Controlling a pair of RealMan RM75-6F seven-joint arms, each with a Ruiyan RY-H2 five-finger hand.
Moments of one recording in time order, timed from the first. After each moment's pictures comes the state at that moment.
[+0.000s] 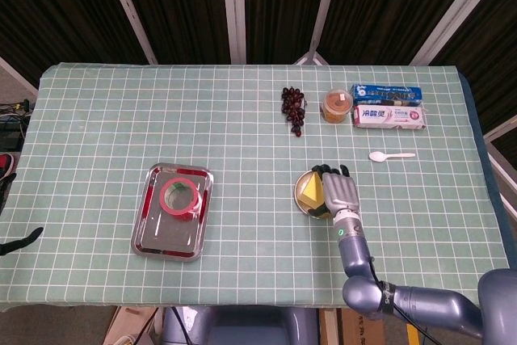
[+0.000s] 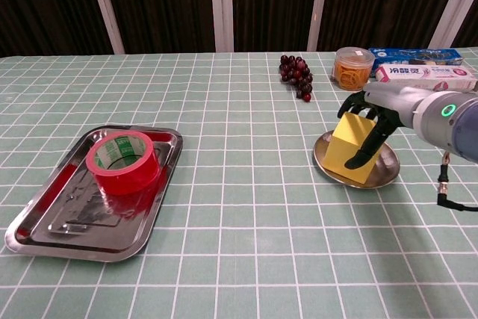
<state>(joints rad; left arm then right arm) -0.06 -1.13 -0.12 -1.63 1.39 1.54 -0.02 0.78 -1.61 0.29 -1.68 -0.45 1.21 -0.65</state>
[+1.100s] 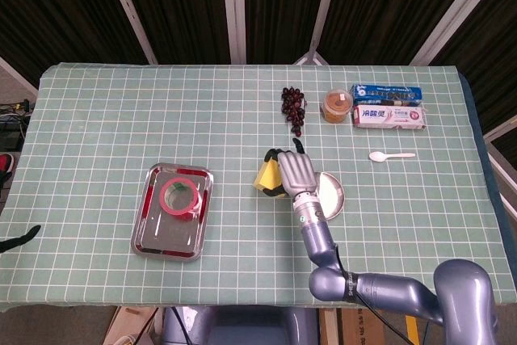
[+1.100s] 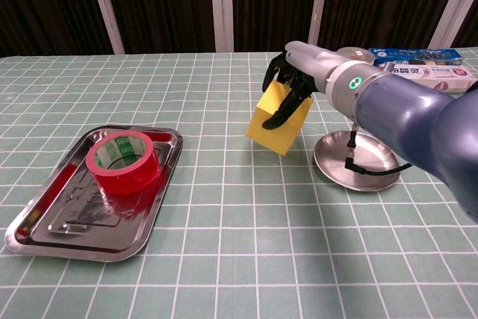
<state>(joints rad) -0.06 -1.15 -0.13 -1.63 1.34 1.52 0.01 0.92 -1.81 0.39 -1.45 -0.66 1.14 -0.56</state>
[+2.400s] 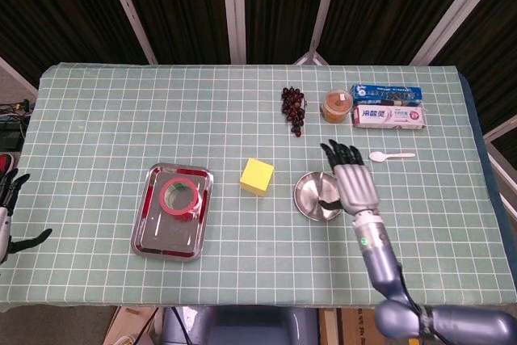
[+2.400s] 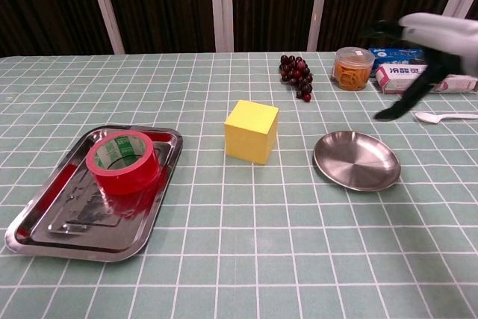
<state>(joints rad) -0.09 -1.12 -0.11 -1.67 1.37 1.46 0.04 0.63 -1.37 0.19 -1.91 -0.86 1.33 -0.53</state>
